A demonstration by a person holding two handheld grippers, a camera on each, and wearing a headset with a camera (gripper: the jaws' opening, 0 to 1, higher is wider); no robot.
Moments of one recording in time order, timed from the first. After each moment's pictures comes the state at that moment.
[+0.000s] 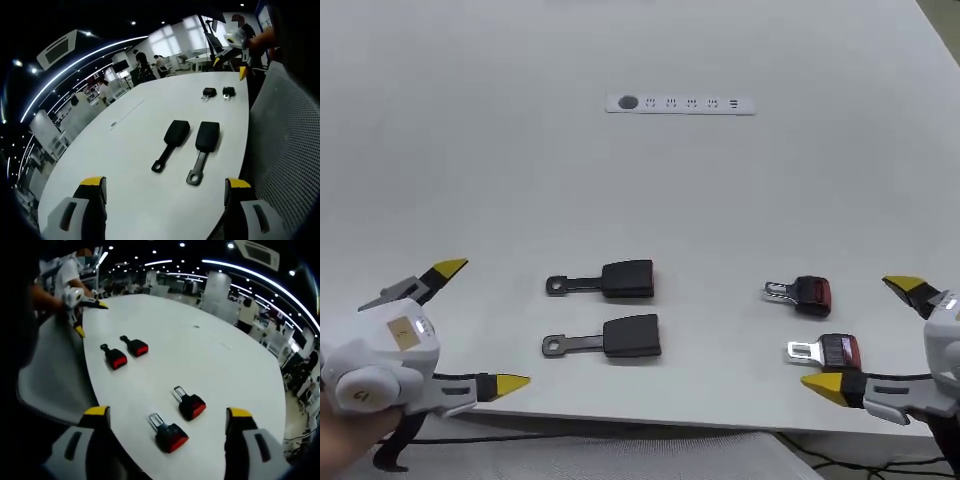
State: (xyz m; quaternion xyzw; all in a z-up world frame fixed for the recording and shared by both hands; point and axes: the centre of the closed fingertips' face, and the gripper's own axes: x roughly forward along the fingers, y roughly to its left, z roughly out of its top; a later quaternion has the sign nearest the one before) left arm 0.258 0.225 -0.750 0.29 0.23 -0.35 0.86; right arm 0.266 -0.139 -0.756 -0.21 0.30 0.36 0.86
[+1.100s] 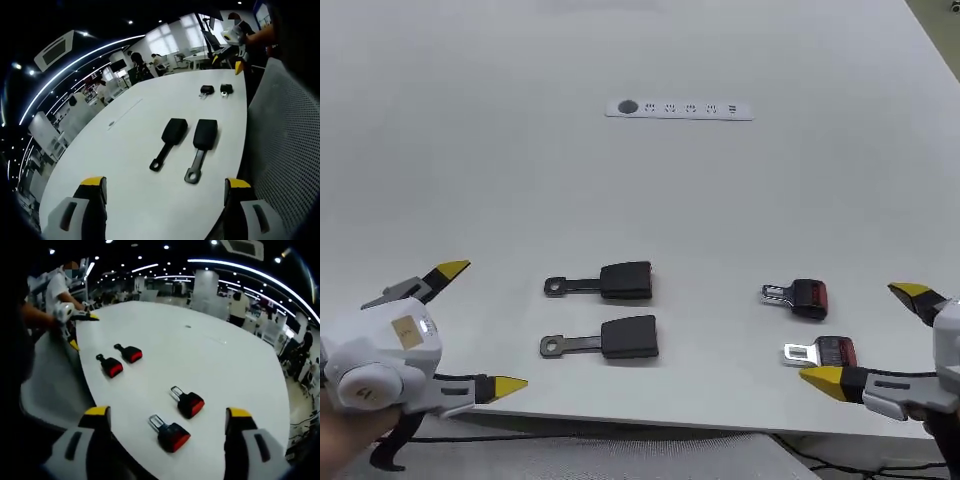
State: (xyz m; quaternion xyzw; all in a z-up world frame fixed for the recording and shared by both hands) left arm 0.255 0.225 -0.755 0.30 0.23 -0.36 0.85; right arm 0.266 -0.144 -0.753 -0.15 0.30 0.34 0.88
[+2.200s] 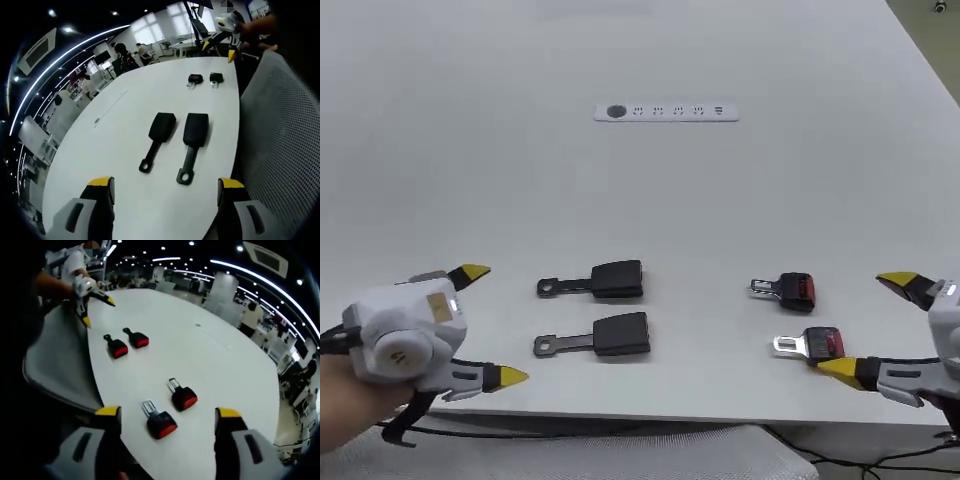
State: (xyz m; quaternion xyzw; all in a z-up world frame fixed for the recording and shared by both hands) left arm 0.253 0.197 -0.768 0.34 0.29 -0.40 0.80; right arm 0.252 -0.169 -0.748 -0.26 0.30 0.38 0.84
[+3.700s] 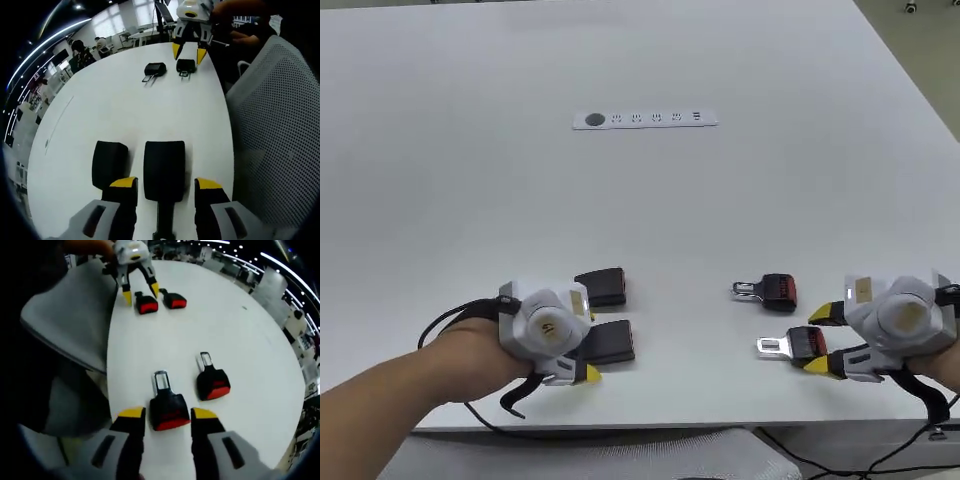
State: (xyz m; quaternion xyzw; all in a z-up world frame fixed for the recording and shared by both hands) left arm 0.266 0.094 -0.844 0.36 0.35 -0.53 0.69; right arm 0.258 -0.165 -0.834 -0.35 0.38 0.50 0.70
